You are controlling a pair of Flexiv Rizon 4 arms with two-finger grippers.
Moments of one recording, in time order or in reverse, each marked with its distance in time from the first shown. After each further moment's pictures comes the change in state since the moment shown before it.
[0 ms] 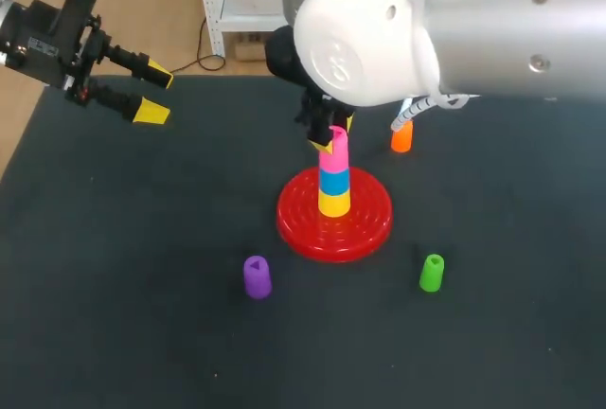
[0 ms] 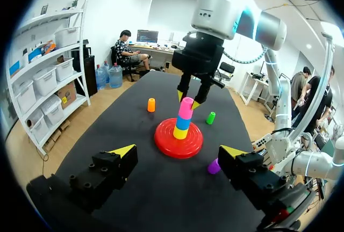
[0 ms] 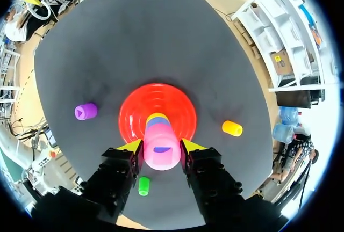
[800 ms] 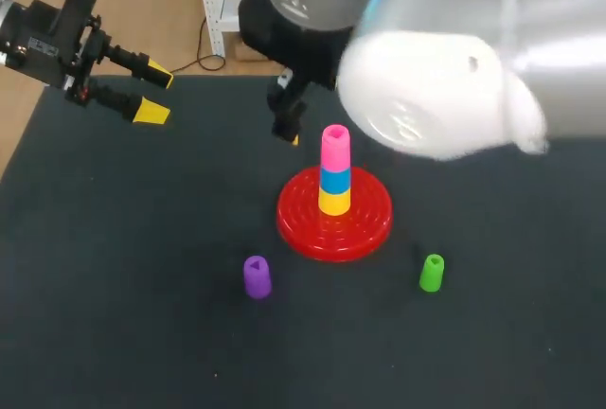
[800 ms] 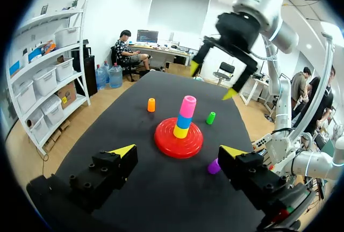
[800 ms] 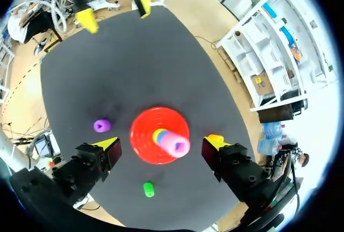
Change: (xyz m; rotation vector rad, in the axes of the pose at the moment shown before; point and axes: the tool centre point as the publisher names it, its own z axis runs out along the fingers) left arm 0.000 0.000 0.000 0.000 0.000 0.000; right arm -0.004 0.045 -0.078 0.143 -0.227 -0.027
